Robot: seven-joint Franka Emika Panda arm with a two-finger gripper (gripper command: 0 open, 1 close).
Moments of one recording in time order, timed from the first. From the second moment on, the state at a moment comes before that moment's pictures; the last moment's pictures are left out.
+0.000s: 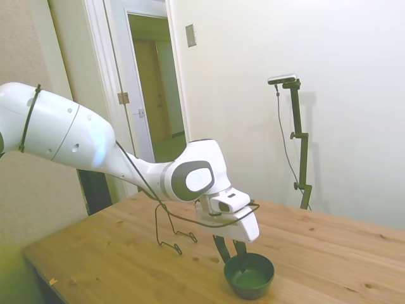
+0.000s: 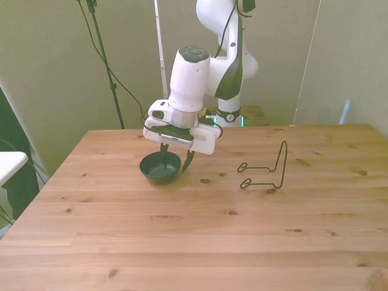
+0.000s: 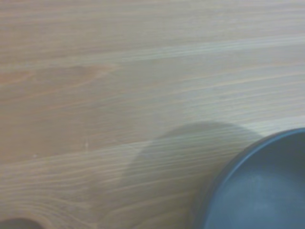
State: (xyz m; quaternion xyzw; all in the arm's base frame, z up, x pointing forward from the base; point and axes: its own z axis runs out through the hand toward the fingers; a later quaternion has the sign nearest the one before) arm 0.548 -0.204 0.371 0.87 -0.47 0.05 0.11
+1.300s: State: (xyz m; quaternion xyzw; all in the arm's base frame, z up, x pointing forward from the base) arm 0.473 -0.108 0.544 0.90 -0.41 0.07 -0.12
